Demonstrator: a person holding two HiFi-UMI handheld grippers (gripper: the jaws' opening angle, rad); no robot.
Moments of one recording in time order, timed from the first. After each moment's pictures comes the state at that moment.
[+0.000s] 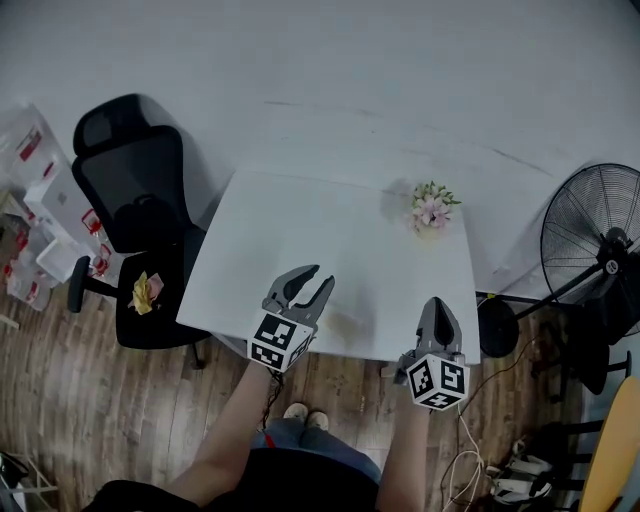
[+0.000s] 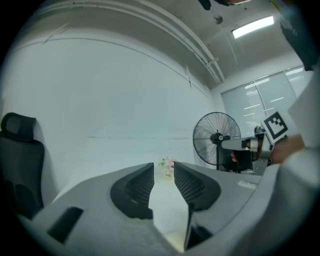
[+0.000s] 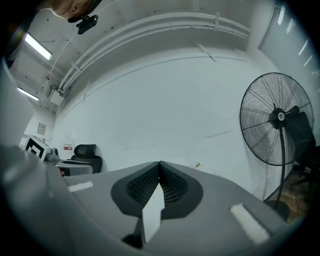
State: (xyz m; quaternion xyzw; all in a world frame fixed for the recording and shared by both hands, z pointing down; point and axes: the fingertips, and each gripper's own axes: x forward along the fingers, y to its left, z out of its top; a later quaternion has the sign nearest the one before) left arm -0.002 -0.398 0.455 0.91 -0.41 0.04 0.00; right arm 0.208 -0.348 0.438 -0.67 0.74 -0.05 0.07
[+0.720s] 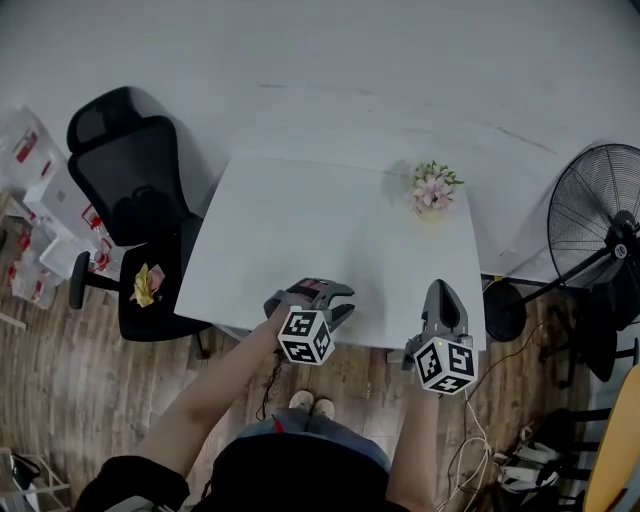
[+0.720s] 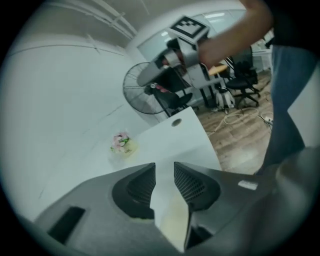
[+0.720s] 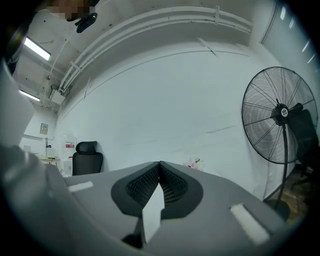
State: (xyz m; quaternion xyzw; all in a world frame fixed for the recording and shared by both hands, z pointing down) left arm 0.085 -0.357 0.593 0.88 -0.13 0.37 -0.26; right arm 0.221 -0.360 0.454 -0.66 0.75 -0.06 0.05
